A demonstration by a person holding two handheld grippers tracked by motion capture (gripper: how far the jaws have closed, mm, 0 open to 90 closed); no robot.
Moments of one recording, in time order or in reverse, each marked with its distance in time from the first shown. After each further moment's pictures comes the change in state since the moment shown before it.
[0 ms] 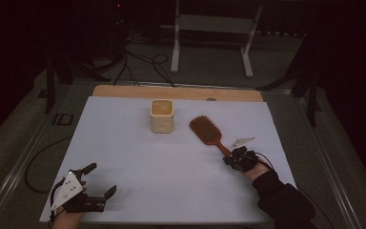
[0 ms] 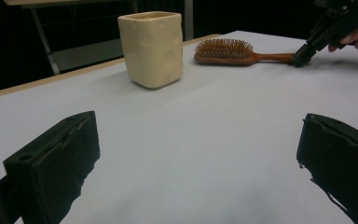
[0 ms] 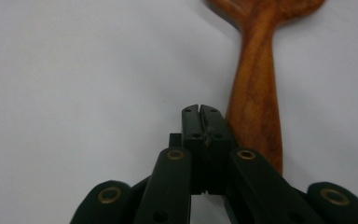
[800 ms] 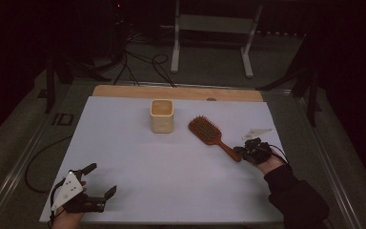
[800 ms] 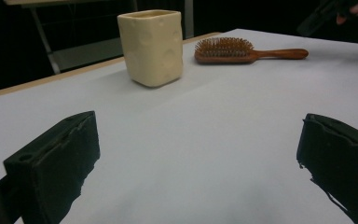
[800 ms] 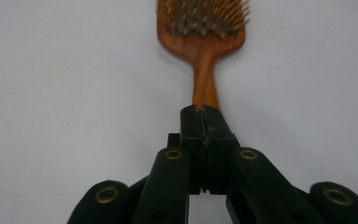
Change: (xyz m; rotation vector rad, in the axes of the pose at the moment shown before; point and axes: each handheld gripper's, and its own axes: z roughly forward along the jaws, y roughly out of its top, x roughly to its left) left arm 0.000 0.001 -0.001 -0.010 0.004 0.001; right arm -0.019 0.015 -0.048 -0.077 -0.057 0.000
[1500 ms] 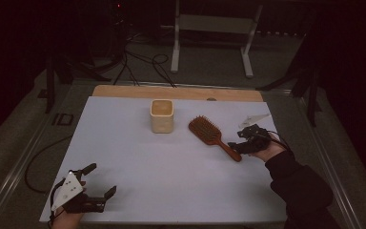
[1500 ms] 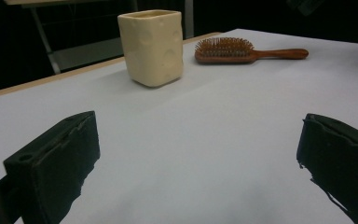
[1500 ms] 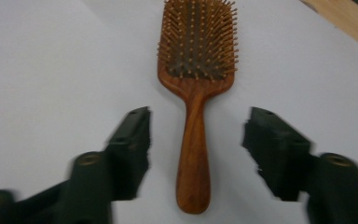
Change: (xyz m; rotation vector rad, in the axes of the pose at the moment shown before) left arm 0.001 0.000 0.000 0.000 0.001 -0.001; right arm -0.006 0.043 -0.011 0.031 0.011 -0.065
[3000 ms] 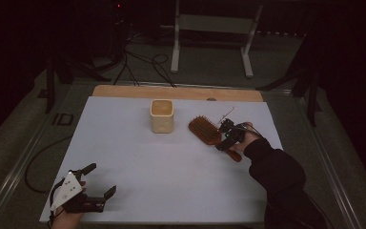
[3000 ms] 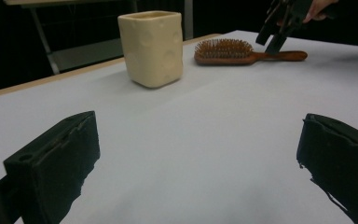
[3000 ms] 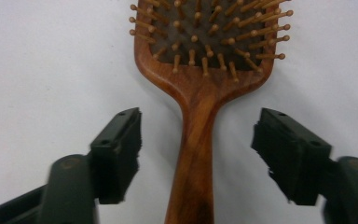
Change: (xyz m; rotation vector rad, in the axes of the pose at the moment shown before) left arm 0.000 -0.001 0.000 -0.002 -0.003 -0.005; right arm -0.009 0.026 0.090 0.308 0.037 -0.024
